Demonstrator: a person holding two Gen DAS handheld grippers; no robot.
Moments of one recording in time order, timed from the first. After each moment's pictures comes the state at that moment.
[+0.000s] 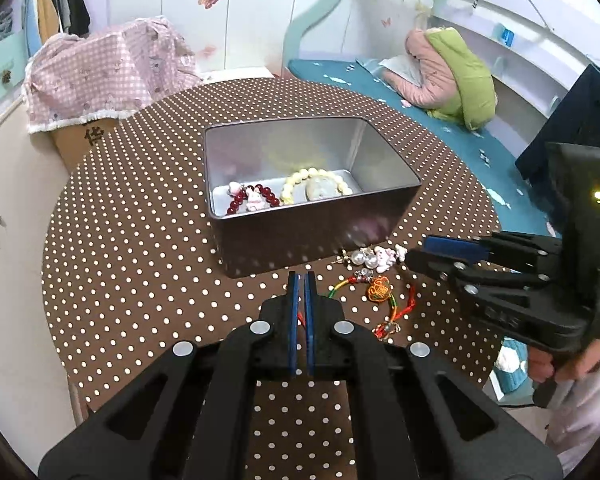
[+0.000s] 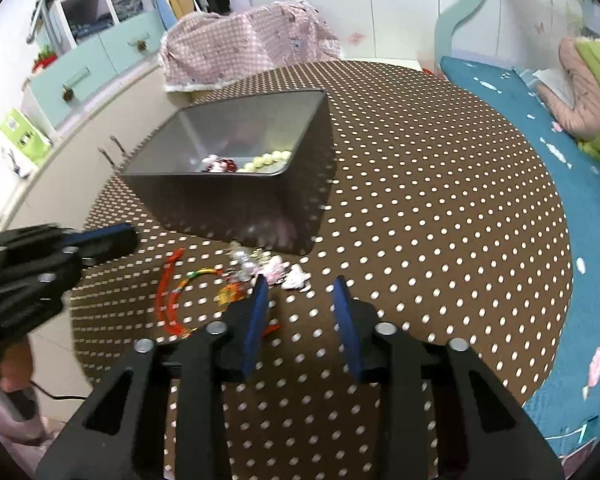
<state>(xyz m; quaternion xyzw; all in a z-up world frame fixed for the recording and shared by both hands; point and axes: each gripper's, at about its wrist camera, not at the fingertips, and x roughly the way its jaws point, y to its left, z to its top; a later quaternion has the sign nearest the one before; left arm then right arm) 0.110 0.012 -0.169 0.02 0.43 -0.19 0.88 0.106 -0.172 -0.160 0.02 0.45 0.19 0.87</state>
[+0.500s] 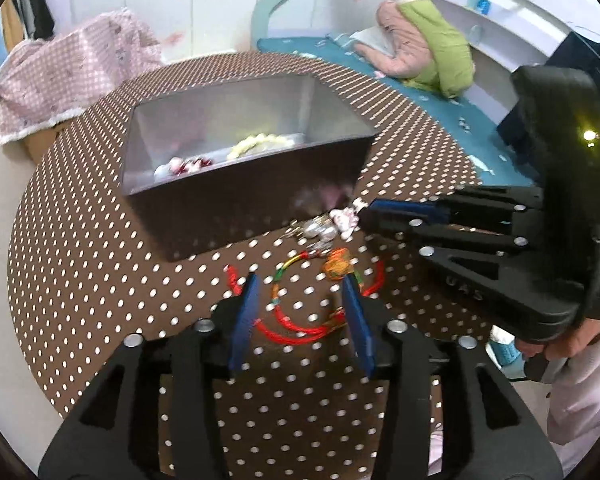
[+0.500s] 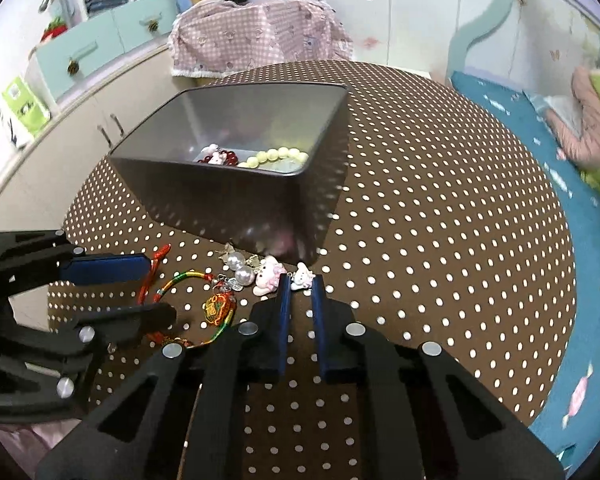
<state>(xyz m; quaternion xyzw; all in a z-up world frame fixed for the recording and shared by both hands) 0.110 -0.025 -0.183 0.05 0.45 -0.23 0.86 0.114 -0.164 -0.172 -0.02 0.44 0.20 0.87</state>
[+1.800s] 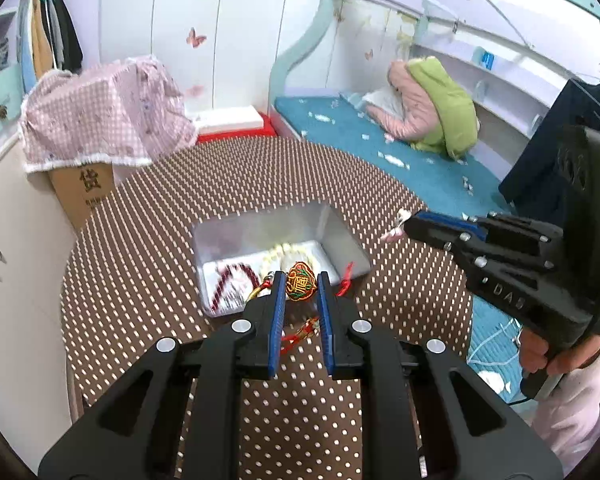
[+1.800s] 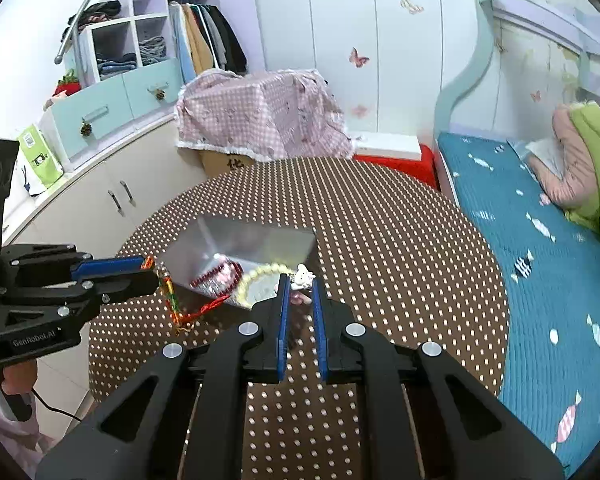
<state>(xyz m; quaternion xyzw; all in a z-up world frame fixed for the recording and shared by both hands) 0.113 -0.004 -0.094 0.02 0.36 -0.20 0.91 0.107 -0.182 -0.082 0.00 0.33 0.20 0.92</state>
